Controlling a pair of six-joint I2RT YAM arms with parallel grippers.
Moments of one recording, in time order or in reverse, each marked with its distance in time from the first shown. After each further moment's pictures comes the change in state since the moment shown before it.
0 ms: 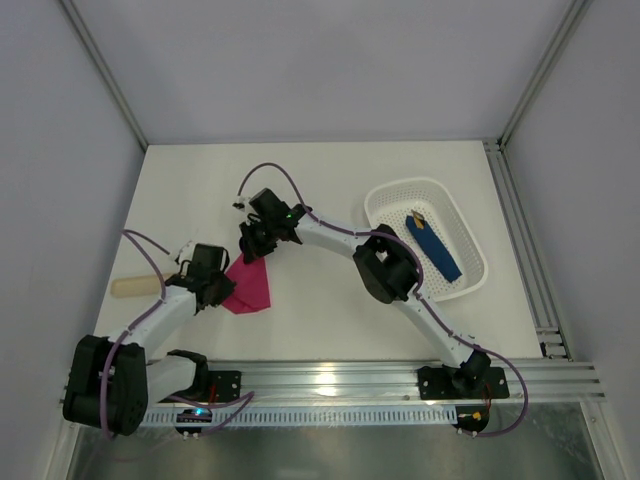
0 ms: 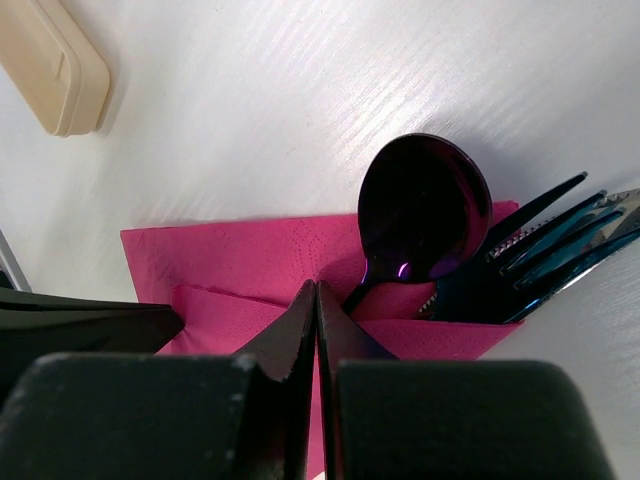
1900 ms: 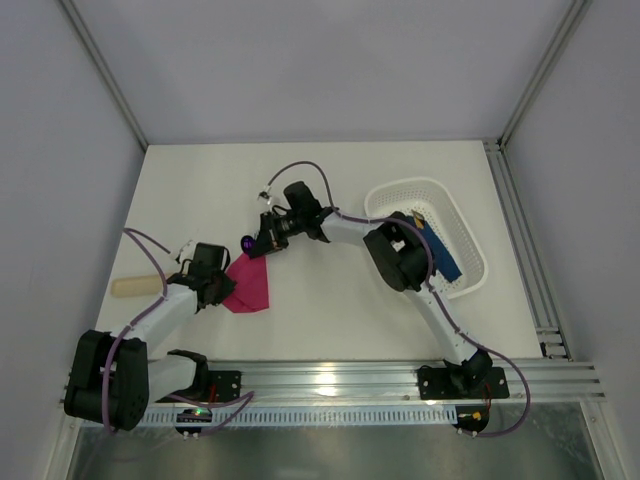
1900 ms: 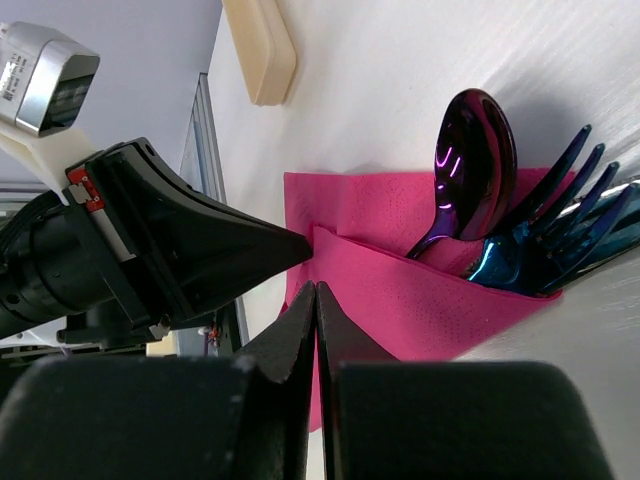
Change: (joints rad) left arm -0.001 0.037 0.002 0.024 -0.010 0.001; right arm -0.139 -0.072 -0.325 0.523 -0.504 0.335
